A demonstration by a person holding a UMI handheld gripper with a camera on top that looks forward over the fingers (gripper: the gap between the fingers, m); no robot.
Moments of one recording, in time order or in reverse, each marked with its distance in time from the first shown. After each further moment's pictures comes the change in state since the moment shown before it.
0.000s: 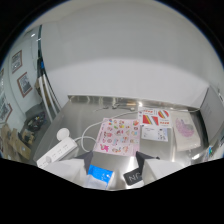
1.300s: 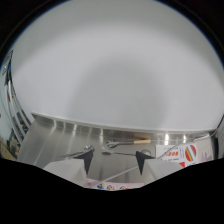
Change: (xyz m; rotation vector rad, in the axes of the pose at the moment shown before) arm 0.027 -0.146 0.336 0.038 0.114 -0.001
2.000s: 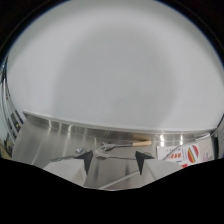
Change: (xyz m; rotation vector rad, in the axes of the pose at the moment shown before) arm 0.008 0.005 0.036 -0.009 0.052 0.000
